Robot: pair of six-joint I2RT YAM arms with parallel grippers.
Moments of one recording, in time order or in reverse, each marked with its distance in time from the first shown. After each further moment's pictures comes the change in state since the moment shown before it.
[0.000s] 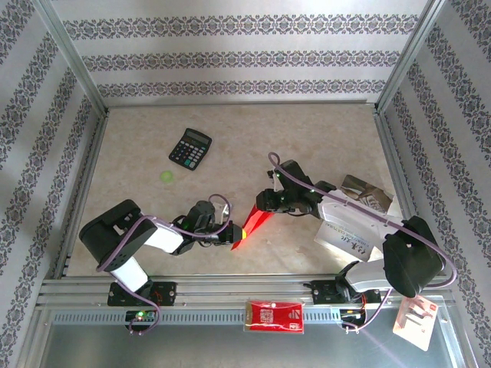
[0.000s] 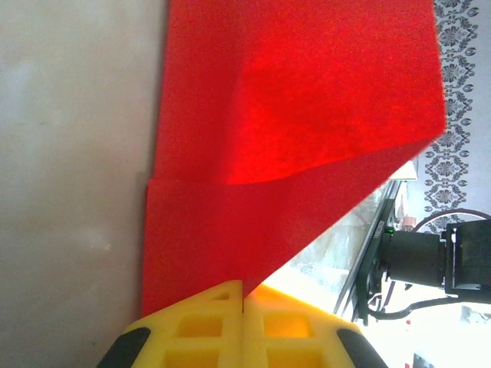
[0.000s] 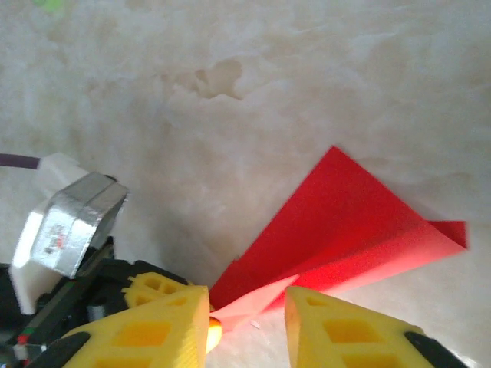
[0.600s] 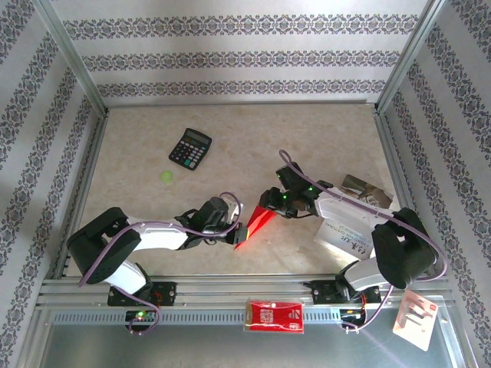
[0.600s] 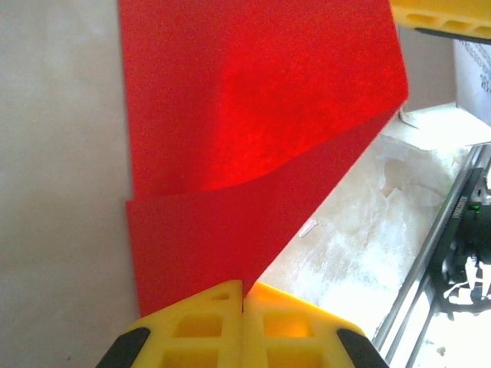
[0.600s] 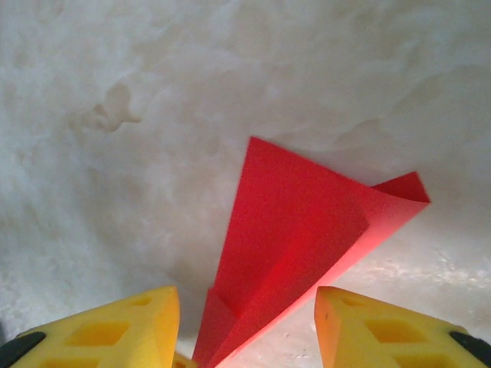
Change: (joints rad) left arm -0.106 -0.104 0.163 -0.418 -0.194 0.276; right arm -0.047 0.072 -0.050 0.027 0.008 0.290
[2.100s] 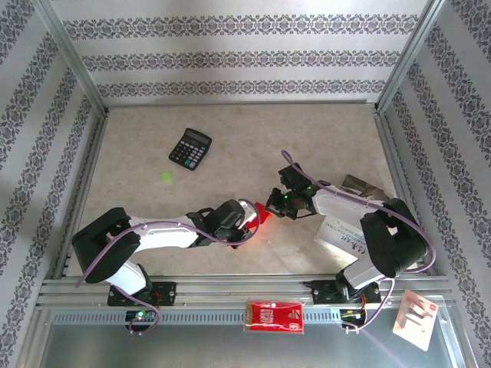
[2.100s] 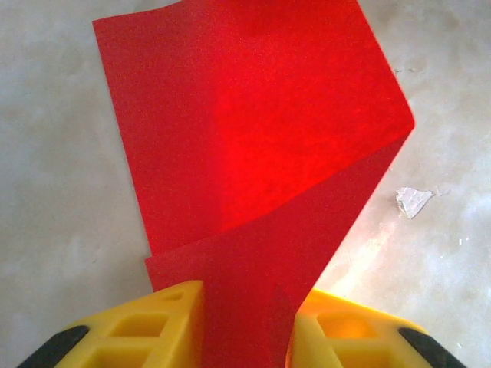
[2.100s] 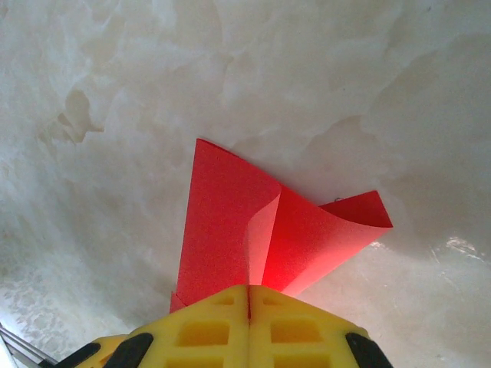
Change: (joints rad) left arm -0.112 0.021 0.161 -0.303 -0.340 0.460; right arm -0.052 0.083 -0.023 0.072 -0.103 0.031
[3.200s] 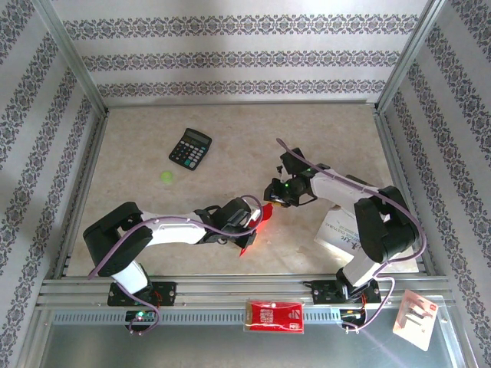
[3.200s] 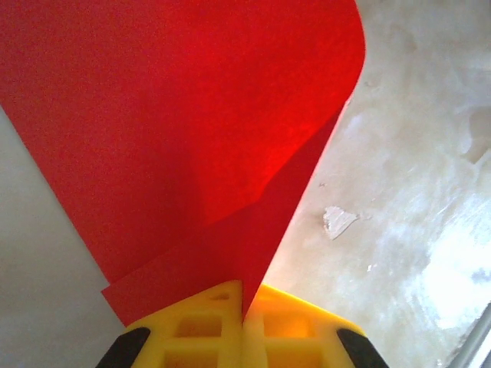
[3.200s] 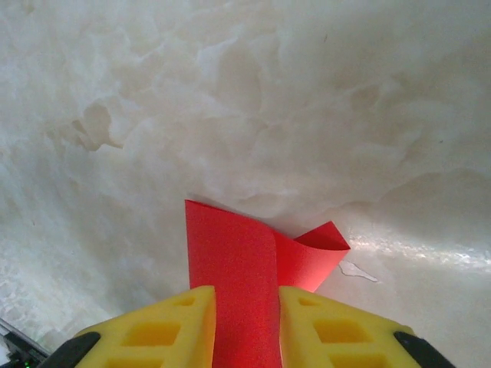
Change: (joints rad) left arm 0.000 0.090 0.067 -0.010 0.184 -0.306; right arm -0.087 0.107 0.190 -0.177 -0.060 -0.272
